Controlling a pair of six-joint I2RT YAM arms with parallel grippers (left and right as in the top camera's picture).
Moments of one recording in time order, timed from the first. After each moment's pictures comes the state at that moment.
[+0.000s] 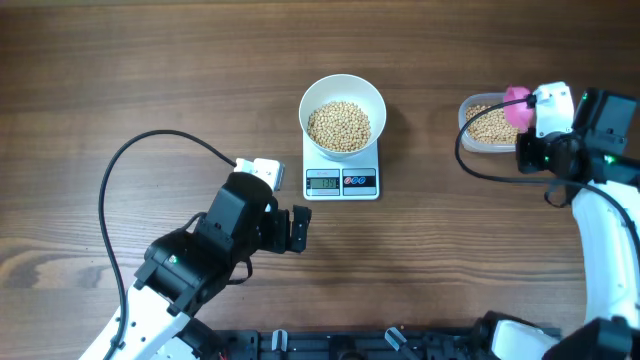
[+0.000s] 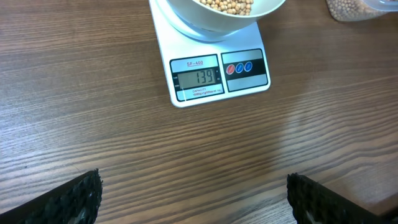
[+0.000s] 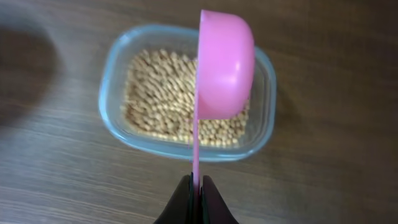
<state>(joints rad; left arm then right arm) -0.61 0.94 0.82 -0.78 0.00 -0.42 -0.29 1.36 1.01 -0.61 -0.12 -0.43</state>
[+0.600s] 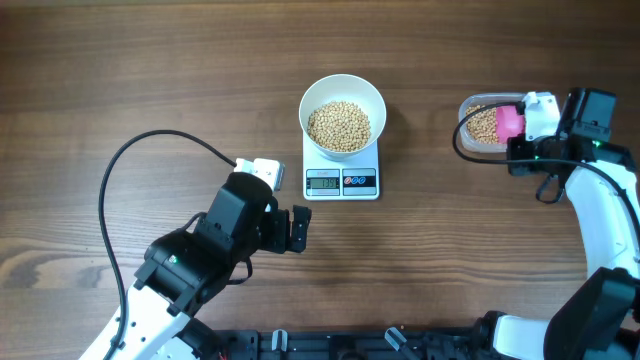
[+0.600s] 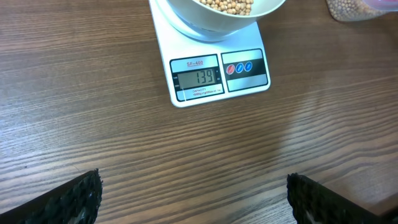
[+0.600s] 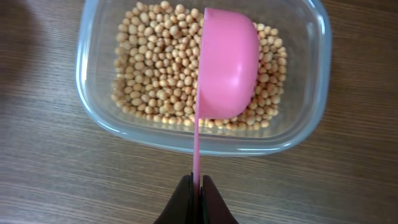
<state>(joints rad) -0.61 0.94 0.82 -0.78 0.00 -0.42 -0.29 1.50 1.01 -0.62 -0.15 -0.39</state>
